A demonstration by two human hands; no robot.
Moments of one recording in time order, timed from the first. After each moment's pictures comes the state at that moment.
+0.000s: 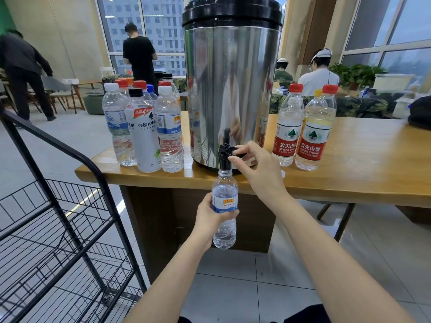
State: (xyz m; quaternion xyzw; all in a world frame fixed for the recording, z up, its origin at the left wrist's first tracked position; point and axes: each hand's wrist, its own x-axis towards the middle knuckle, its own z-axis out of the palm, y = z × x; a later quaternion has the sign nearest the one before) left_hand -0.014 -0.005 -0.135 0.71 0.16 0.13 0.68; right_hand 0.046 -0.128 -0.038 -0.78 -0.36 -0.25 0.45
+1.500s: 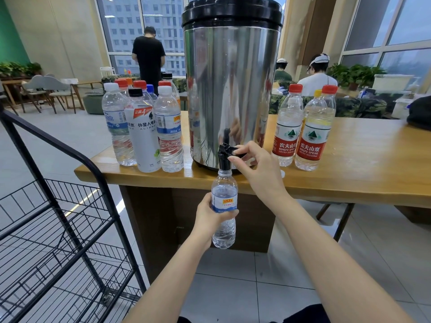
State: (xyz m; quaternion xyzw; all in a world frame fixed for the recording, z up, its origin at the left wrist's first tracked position) left_hand -0.016 -0.007 -0.130 0.71 0.18 0.13 0.67; right_hand 0.047 -0.128 -0.039 -0.78 -0.35 -0.24 0.46
